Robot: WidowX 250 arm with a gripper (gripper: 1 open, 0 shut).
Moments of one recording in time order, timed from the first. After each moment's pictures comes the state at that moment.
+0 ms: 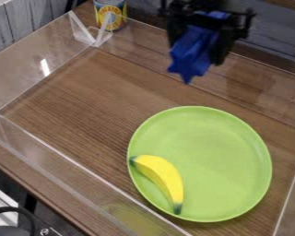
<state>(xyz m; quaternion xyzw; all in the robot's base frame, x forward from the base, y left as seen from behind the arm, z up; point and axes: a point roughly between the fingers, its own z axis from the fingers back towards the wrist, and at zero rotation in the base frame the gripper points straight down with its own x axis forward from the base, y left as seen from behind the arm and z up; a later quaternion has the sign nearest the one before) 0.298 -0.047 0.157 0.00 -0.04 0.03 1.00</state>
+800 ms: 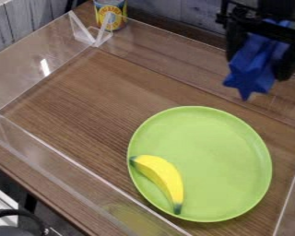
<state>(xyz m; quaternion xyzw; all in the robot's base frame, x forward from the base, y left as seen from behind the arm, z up) 0.287 -0.113 0.170 0.00 -0.05 0.00 1.00</state>
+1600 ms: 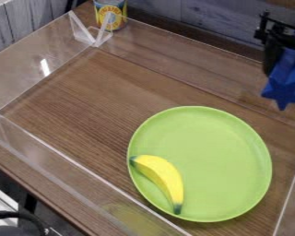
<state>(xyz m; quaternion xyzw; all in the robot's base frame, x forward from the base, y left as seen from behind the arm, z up) 0.325 -0.136 0.139 0.00 -0.05 0.02 1.00</state>
